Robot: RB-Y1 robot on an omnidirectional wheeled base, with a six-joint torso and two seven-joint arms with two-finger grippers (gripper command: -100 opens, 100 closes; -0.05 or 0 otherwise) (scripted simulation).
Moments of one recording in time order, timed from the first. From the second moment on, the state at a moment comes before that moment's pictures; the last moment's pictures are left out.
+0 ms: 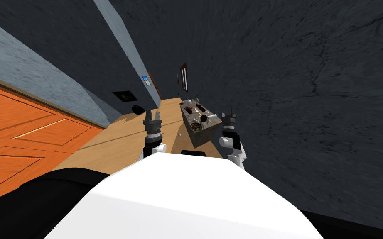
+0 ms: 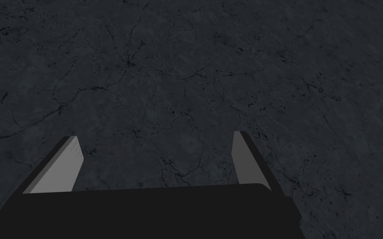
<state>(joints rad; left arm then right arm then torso) 0.54 0.03 -0.01 -2.33 -0.06 -0.62 -0.04 0.19 -0.12 -0.08 -2.05 -0.20 -0.25 -0.04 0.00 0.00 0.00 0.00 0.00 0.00</state>
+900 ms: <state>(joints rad) 0.54 0.03 -0.01 -2.33 -0.06 -0.62 -0.04 -0.04 -0.13 -0.13 -1.85 -0.38 -0.10 -0.20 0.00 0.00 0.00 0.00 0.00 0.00</state>
